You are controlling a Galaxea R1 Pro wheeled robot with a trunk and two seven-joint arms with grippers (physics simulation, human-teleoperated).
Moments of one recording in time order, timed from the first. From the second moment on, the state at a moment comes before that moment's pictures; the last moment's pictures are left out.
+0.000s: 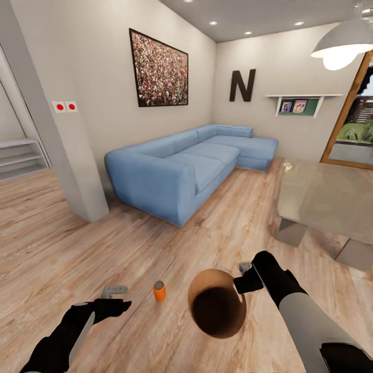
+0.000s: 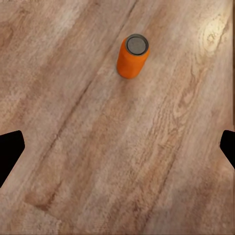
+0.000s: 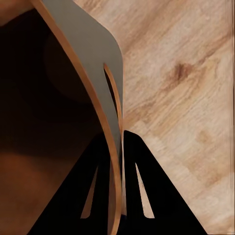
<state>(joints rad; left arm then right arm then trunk) -0.40 0.13 0.00 -0.91 0.05 0.54 -0.23 -0.80 -0.03 0.00 -0.64 0.44 1.02 0.59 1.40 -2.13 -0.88</state>
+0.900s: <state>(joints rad) -0.40 0.13 0.01 -0.91 0.05 0.53 -0.23 -0.80 -0.03 -0.02 -0.67 0.44 1.04 0.59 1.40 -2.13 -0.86</state>
